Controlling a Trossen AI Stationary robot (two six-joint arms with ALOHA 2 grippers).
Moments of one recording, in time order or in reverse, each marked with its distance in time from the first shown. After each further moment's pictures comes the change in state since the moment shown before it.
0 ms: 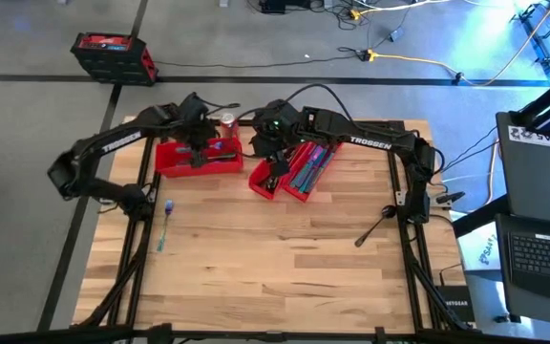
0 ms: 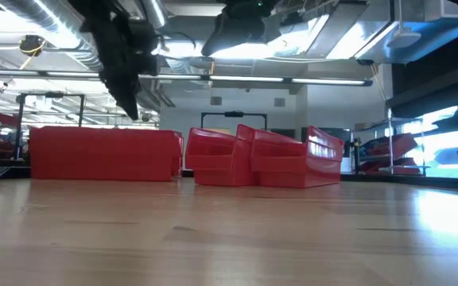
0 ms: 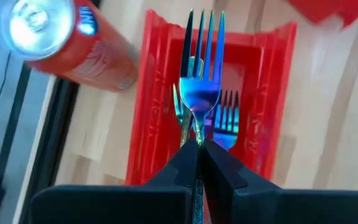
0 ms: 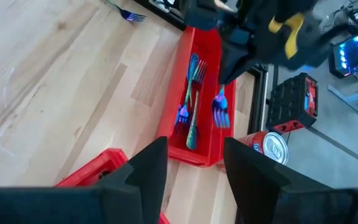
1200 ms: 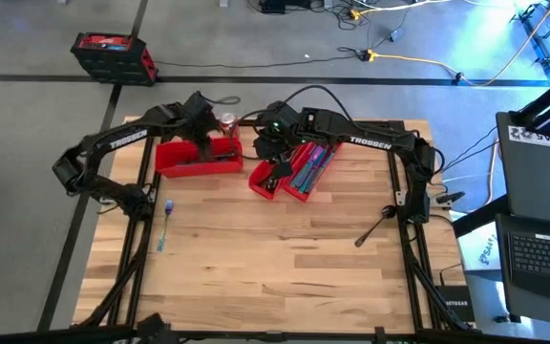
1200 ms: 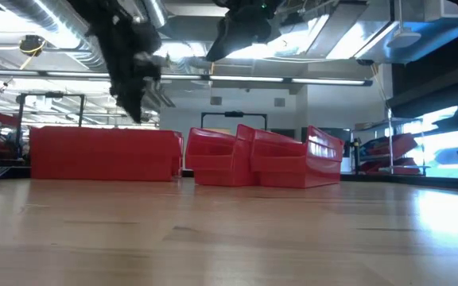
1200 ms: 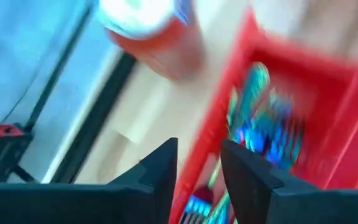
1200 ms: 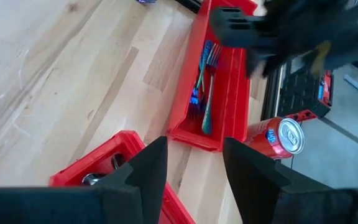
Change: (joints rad) left arm 0.009 0.013 -0.005 0.108 -0.189 -0.261; right arm -0.001 0.000 0.000 -0.069 0.000 -0.010
